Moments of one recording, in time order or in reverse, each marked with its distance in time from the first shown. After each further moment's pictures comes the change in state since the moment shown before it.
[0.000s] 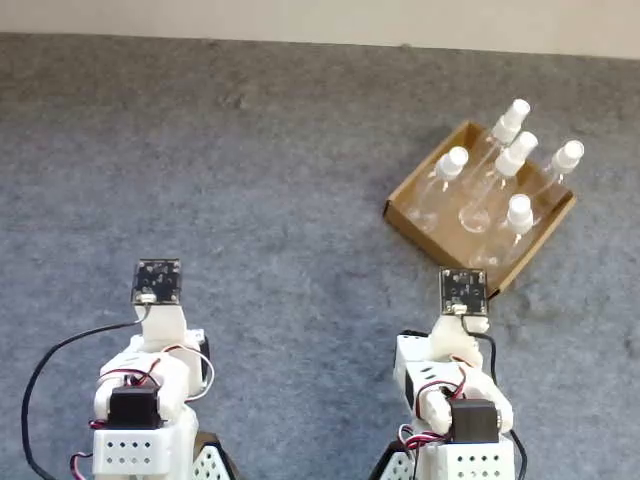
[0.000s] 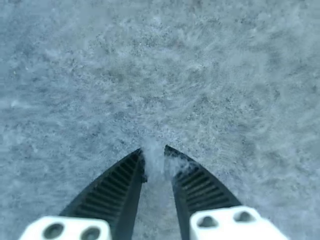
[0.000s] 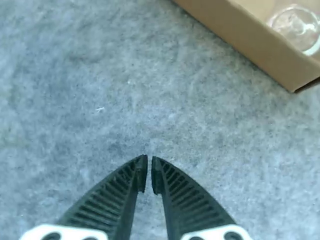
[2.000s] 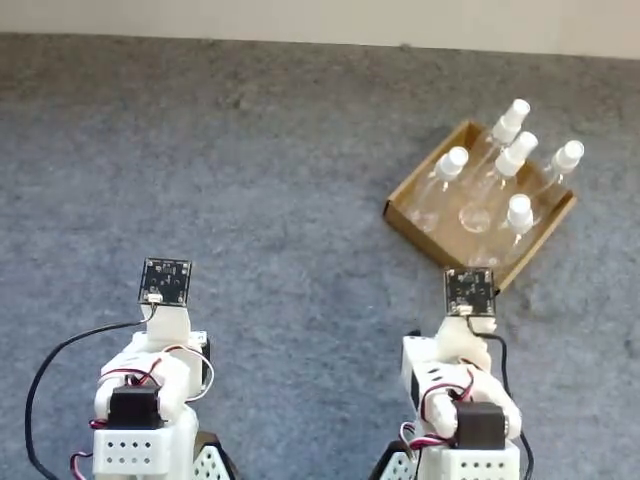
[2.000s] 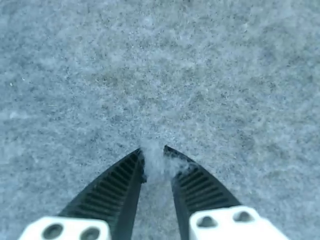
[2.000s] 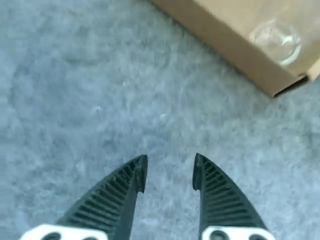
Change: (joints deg) left arm 0.4 0.0 0.0 0.0 -4.2; right arm 2.2 0.0 -4.4 4.3 3.2
